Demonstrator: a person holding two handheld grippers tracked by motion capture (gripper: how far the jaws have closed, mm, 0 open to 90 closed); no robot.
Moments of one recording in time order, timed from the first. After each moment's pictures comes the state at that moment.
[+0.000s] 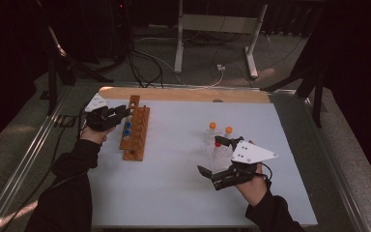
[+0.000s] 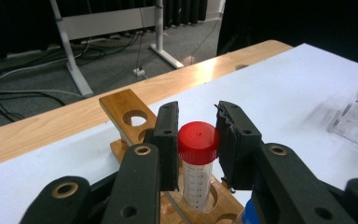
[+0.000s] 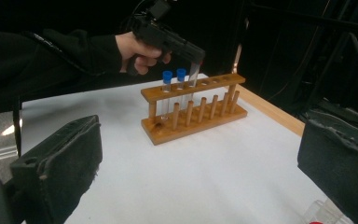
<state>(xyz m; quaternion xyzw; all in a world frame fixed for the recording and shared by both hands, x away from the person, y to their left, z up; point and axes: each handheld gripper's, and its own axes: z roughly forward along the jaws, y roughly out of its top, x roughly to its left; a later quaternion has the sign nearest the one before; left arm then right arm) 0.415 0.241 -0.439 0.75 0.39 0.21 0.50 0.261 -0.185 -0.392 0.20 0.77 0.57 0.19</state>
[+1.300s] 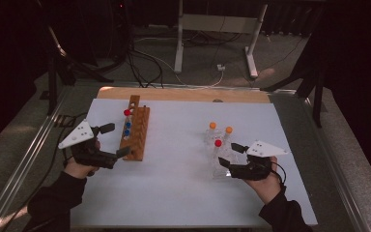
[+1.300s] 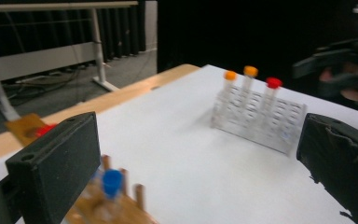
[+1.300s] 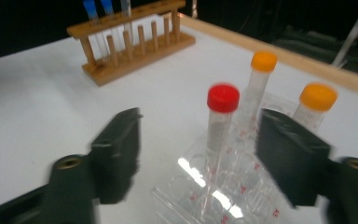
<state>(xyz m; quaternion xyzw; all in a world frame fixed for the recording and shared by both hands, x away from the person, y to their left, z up) 0.294 0.233 -0.410 0.75 0.27 0.17 0.58 0.284 -0.241 -0.437 0.33 0.79 0.49 0.18</state>
